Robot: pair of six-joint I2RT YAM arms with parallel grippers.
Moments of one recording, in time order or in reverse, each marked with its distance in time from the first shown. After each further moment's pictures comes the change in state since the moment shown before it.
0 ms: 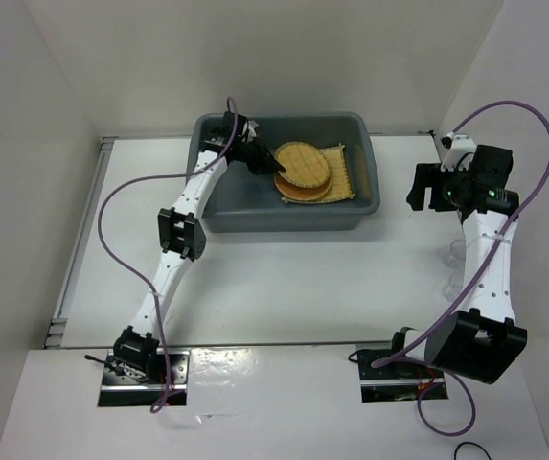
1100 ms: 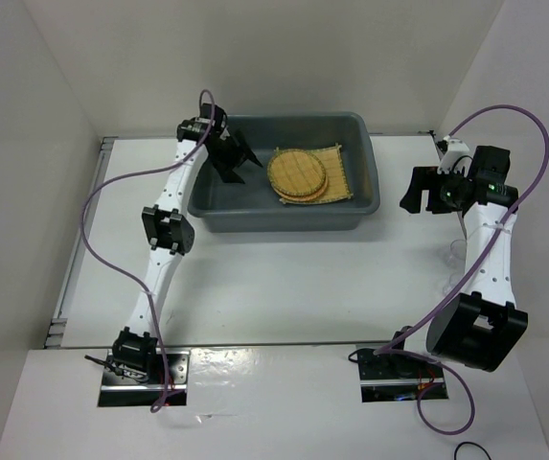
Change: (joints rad) left arm 0.093 -0.082 0.043 -0.400 -0.238 0.110; right arm -0.028 0.068 0.003 -0.043 -0.132 -0.031
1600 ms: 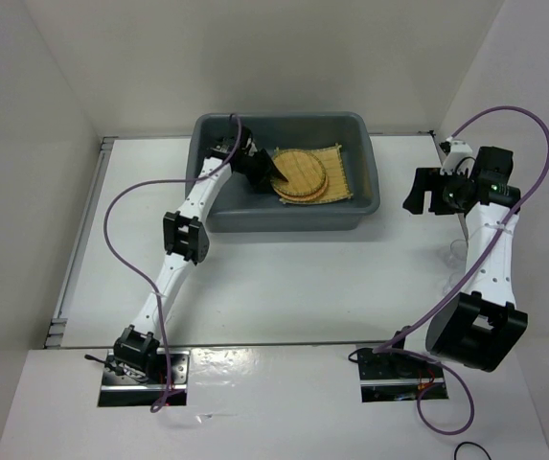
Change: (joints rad) left arm -0.101 0.172 0.000 0.243 0.175 -0.134; right arm -0.018 0.000 0.003 -0.014 0.014 -0.008
